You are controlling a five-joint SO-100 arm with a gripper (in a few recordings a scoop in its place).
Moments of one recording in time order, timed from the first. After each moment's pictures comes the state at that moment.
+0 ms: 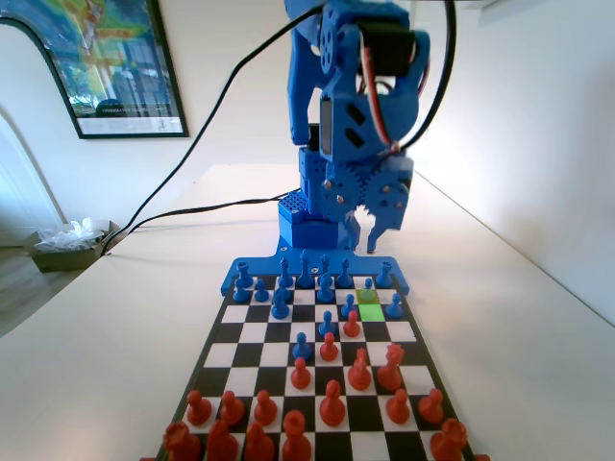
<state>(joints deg) -17.1 103.4 133.0 57.9 -52.0</state>
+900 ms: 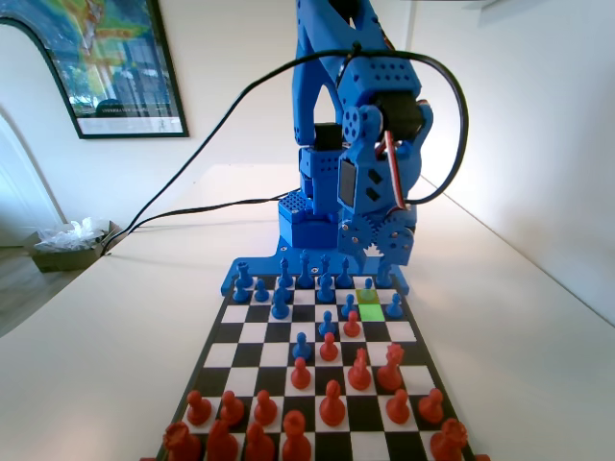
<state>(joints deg) -20.6 94.9 137.4 46.3 -51.3</state>
